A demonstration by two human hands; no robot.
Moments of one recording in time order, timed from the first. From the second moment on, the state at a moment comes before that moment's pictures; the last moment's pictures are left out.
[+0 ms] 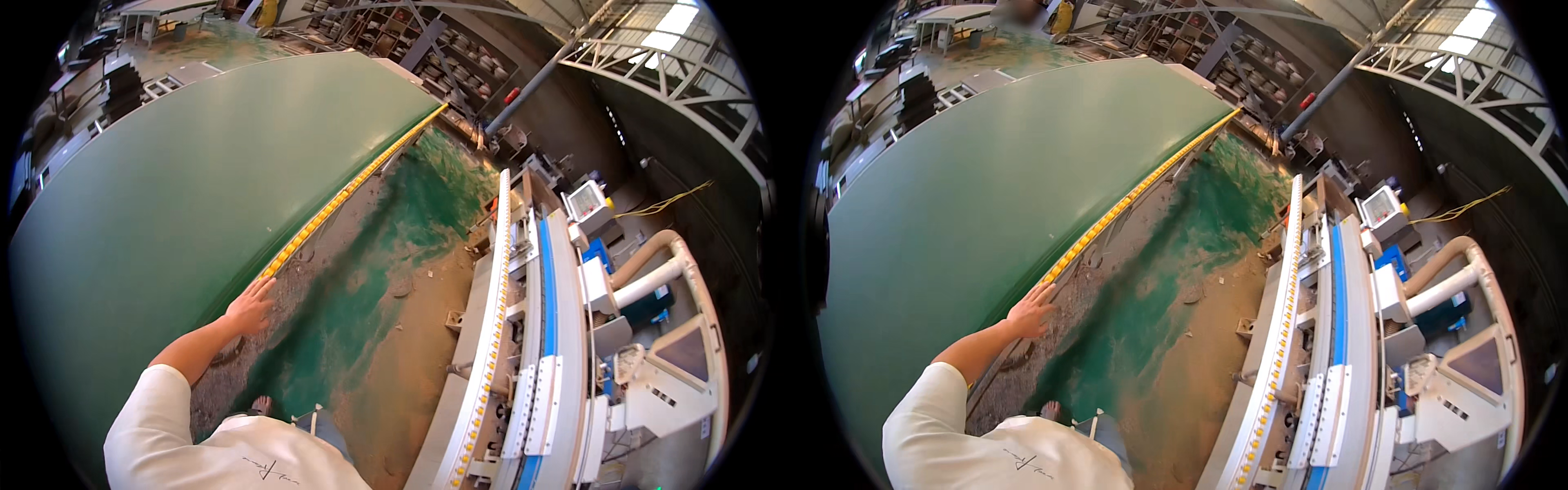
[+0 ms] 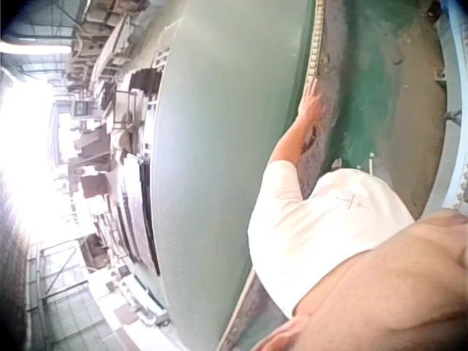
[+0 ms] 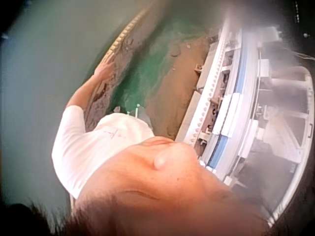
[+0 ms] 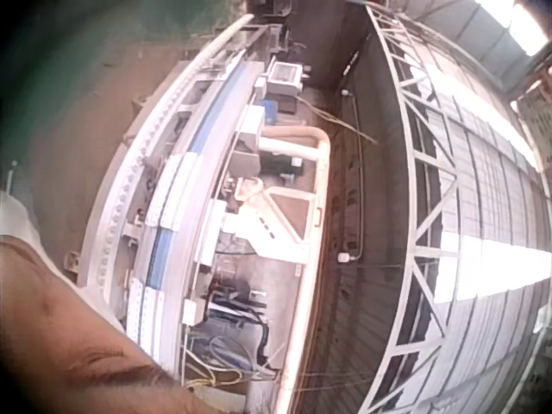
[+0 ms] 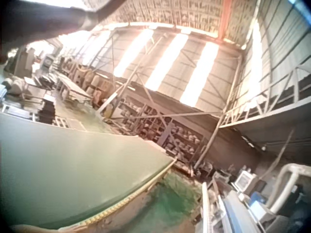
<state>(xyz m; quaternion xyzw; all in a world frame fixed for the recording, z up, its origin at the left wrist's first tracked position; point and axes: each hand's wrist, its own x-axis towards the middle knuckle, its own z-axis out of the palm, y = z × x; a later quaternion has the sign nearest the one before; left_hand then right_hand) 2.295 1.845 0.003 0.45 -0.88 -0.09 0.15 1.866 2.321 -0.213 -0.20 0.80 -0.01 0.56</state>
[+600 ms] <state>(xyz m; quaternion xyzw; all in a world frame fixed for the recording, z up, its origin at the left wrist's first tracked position) 2.023 1.305 0.009 0.53 -0.84 -0.08 0.10 1.457 1.605 -0.191 -0.19 0.82 -0.20 0.50</state>
